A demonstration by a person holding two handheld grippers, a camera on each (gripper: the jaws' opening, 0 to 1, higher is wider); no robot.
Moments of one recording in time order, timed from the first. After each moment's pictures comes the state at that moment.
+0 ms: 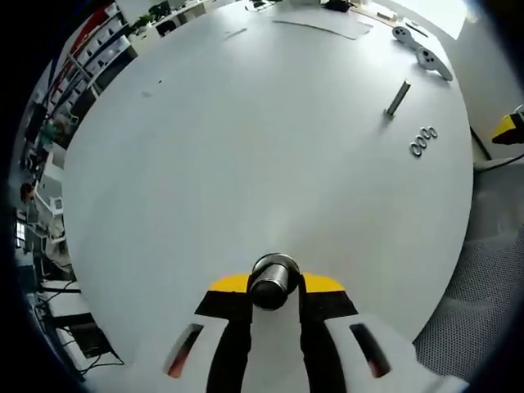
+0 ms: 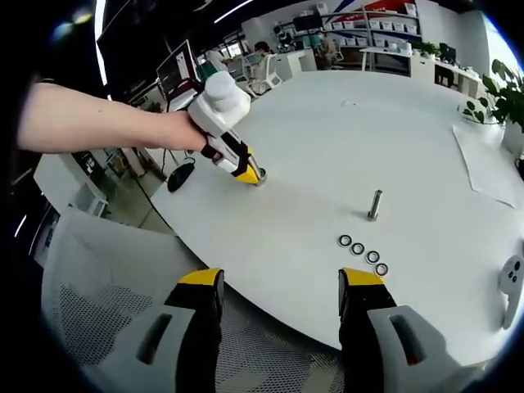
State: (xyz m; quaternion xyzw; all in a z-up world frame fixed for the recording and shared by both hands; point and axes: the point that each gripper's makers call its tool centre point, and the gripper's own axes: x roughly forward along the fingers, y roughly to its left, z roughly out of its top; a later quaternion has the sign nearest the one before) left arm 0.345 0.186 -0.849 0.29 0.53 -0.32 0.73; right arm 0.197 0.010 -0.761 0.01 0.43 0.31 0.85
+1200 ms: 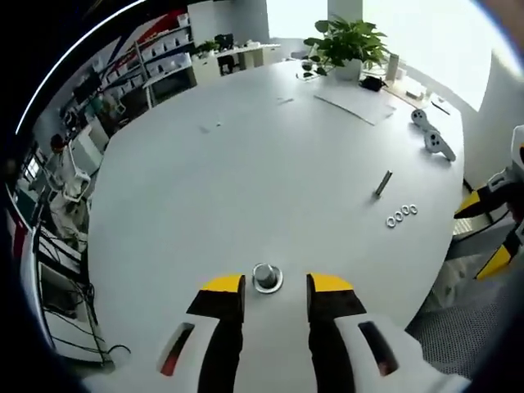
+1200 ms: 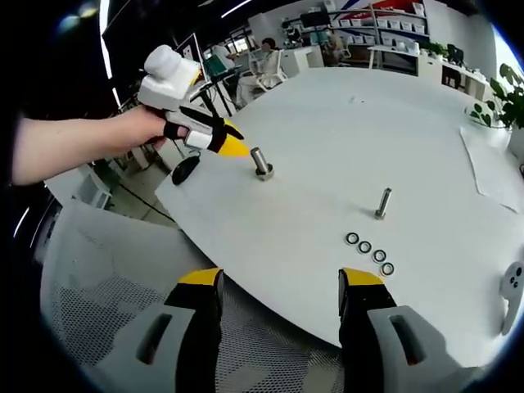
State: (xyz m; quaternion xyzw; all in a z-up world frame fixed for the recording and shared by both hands) left arm 0.318 0.182 -0.766 0.16 0.42 -0.26 0.85; right arm 0.190 0.017 -0.763 0.00 0.44 0.32 0.84
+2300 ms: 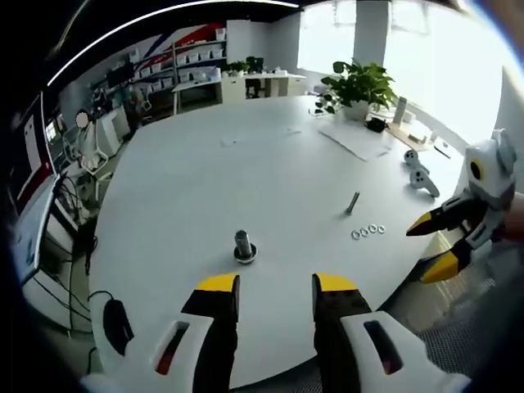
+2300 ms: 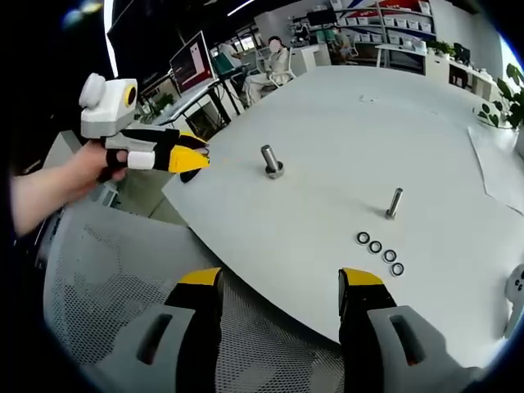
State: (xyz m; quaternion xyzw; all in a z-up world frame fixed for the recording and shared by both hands) left arm 0.247 0.192 -0.726 0.06 0.37 -0.22 0.90; right arm 0.185 0.025 -0.763 0.00 0.44 0.34 0.83
